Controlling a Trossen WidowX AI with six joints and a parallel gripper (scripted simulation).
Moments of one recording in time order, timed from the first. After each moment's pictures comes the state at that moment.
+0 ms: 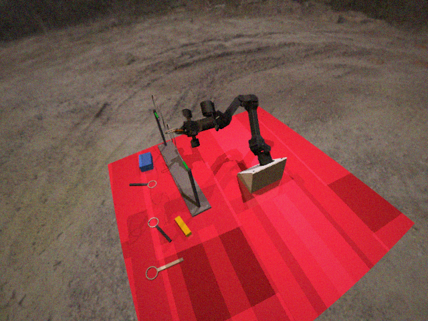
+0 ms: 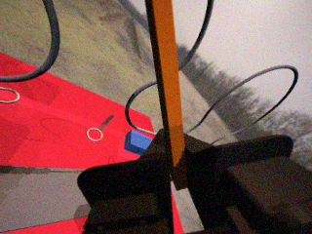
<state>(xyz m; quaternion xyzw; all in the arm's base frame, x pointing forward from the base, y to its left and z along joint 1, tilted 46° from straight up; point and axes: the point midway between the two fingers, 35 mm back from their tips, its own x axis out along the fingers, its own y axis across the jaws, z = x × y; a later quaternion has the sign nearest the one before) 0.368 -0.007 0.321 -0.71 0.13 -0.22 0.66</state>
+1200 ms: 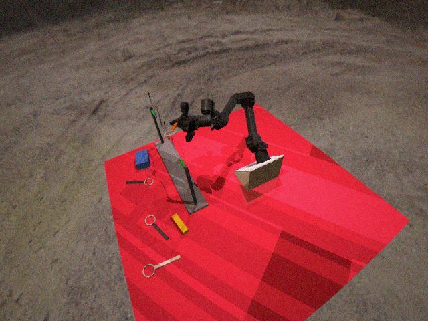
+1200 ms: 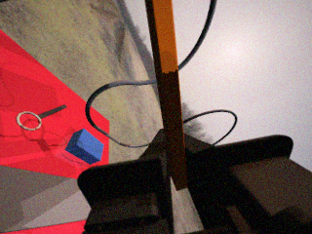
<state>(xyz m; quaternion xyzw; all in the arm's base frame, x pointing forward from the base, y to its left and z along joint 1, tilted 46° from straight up) 0.368 0.001 0.350 -0.84 0.08 -0.24 0.48</state>
